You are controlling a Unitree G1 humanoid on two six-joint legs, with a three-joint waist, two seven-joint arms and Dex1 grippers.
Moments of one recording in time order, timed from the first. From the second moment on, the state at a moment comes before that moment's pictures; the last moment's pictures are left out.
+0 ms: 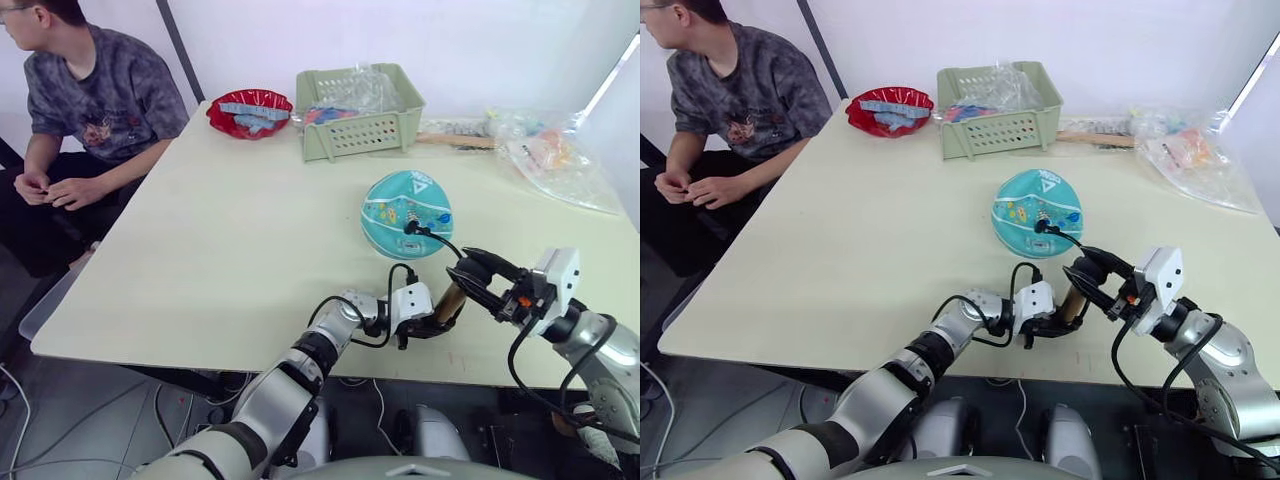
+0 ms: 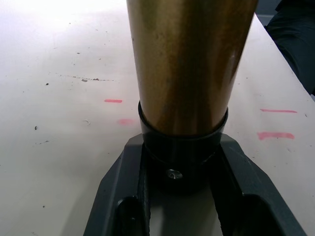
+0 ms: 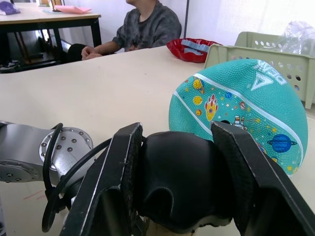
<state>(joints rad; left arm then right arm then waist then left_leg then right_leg) -0.65 -0.06 -0.43 1.02 0.16 -0.30 -0.94 0.14 -0.56 -0.12 -0.44 0.56 0.19 0.73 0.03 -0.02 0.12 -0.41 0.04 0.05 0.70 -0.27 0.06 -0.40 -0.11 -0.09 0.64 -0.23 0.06</state>
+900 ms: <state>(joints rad) -0.66 -0.07 -0.40 1.02 0.15 -0.34 -0.98 -0.18 -0.94 -0.51 -0.51 1.13 0.63 0.74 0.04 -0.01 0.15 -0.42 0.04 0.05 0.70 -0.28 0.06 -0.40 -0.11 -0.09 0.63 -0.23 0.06</state>
